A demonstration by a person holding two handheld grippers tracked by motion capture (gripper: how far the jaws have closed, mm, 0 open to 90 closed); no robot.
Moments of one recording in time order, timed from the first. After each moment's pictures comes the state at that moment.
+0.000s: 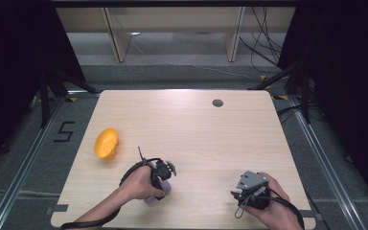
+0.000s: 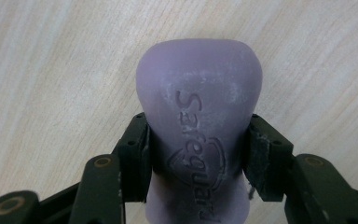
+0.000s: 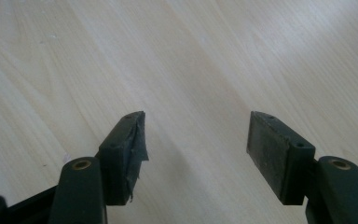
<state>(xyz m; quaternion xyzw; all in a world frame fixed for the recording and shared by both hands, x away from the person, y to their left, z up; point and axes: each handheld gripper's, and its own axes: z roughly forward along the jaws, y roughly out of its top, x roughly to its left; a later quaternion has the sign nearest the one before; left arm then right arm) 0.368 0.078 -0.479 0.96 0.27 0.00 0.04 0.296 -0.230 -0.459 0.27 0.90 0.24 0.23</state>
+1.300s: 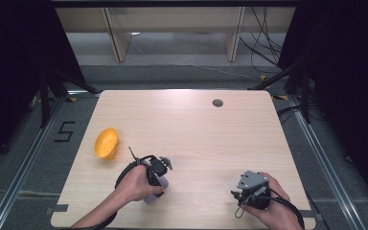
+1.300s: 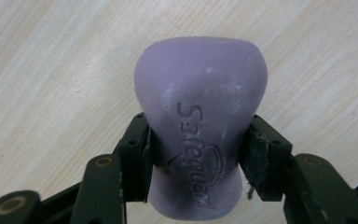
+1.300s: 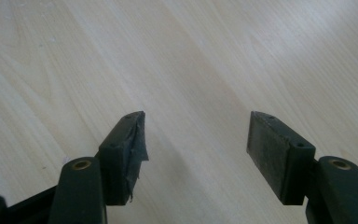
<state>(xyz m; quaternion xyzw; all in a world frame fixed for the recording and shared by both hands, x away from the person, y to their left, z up) 0.367 0.088 -0.464 0.93 0.35 0.01 0.05 0.296 -0.231 -0.458 0.27 0.90 0.24 0.24</state>
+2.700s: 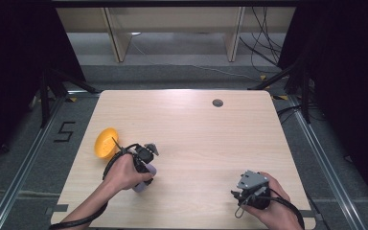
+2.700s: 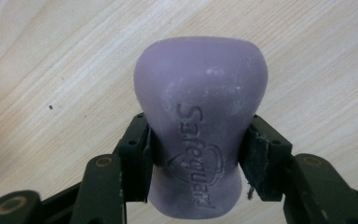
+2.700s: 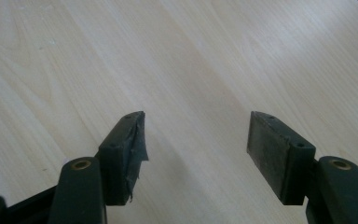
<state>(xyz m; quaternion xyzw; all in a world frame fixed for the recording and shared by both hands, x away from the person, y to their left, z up) 0.385 0.121 -0.448 0.89 0.45 0.02 0.07 0.295 -0.230 -0.457 0.28 0.90 0.24 0.23</state>
